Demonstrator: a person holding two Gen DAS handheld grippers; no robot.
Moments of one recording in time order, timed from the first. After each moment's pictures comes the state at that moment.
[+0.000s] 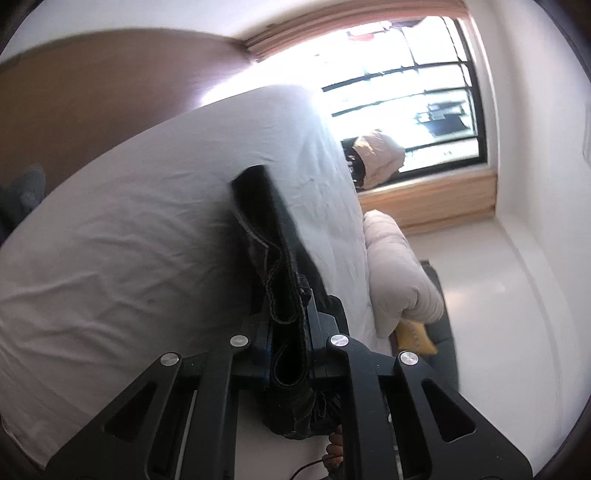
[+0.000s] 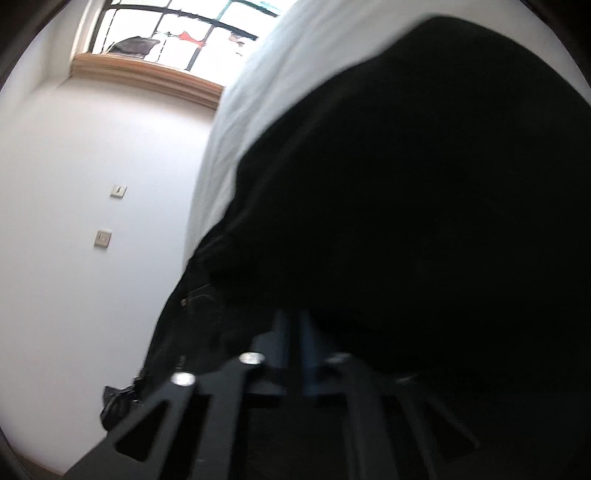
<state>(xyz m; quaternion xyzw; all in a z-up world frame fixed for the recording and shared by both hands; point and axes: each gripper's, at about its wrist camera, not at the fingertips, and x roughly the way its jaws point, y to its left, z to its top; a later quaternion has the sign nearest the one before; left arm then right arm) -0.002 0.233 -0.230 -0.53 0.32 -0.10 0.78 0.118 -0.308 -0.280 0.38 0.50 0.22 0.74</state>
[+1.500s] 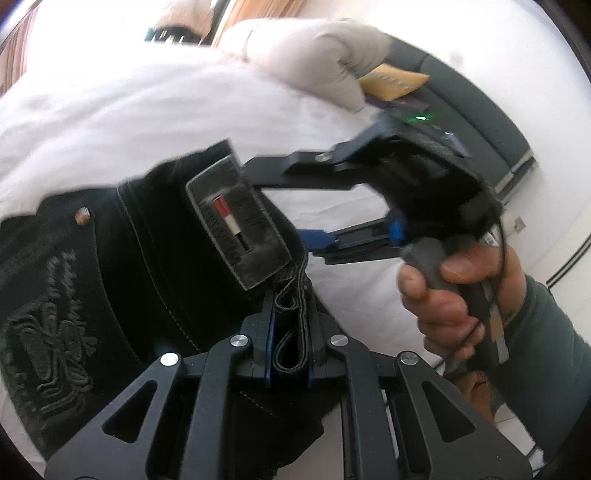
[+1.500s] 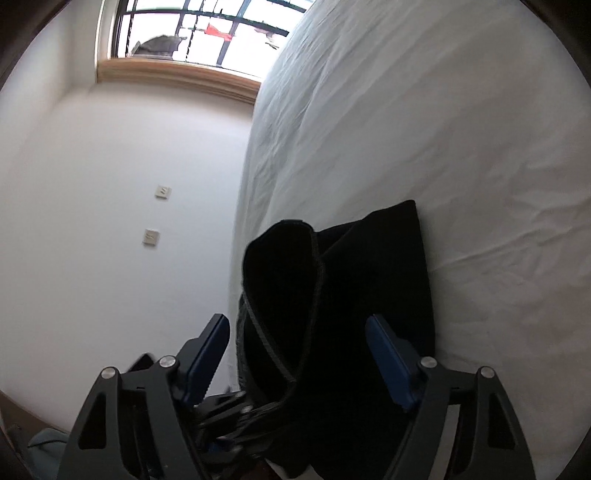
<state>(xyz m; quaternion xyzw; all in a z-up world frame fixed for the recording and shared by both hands) 0.113 -0.231 -0.201 -0.06 0.43 -0.36 0.83 0.181 -0.424 -0.228 0.40 0.50 0.31 0.70</state>
